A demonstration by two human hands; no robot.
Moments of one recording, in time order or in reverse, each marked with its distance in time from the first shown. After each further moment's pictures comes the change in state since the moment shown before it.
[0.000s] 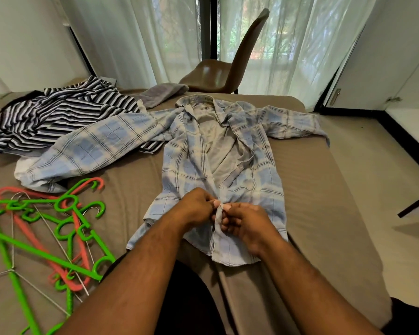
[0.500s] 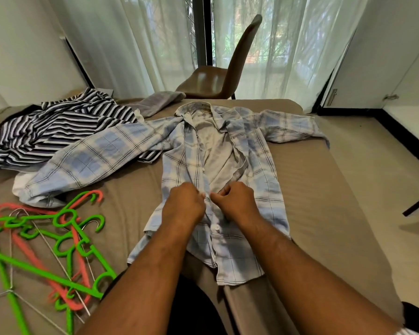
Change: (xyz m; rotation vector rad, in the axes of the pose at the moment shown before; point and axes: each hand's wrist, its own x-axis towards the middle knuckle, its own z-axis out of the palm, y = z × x) left_hand 0.025 -0.005 -0.012 0.319 0.413 -0.054; right_hand 0.050 -0.031 0.033 -0.963 0.314 -0.411
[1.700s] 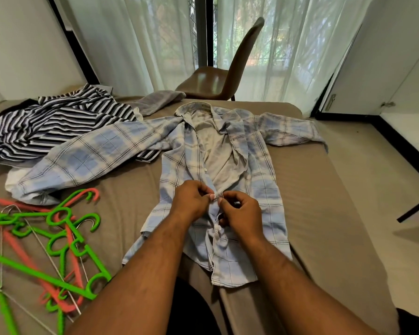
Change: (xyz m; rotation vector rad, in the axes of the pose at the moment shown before) left_hand 0.029 -0.004 0.027 -0.391 -0.040 0.095; right_hand -0.011 0.042 0.015 0.551 0.076 0.011
